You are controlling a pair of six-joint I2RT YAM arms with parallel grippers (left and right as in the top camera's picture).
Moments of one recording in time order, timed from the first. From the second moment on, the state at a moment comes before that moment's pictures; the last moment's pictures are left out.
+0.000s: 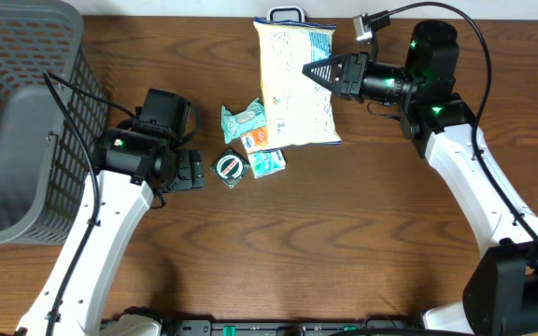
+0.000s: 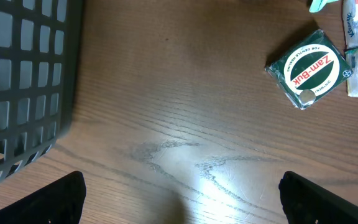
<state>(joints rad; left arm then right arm) -0.24 1.37 1.27 -1.23 -0.24 -0.36 0.18 1.66 1.29 0.06 -1.06 0.88</state>
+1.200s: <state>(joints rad) -0.24 1.37 1.27 -1.23 -0.24 -0.36 0.18 1.66 1.29 0.06 -1.06 0.88</state>
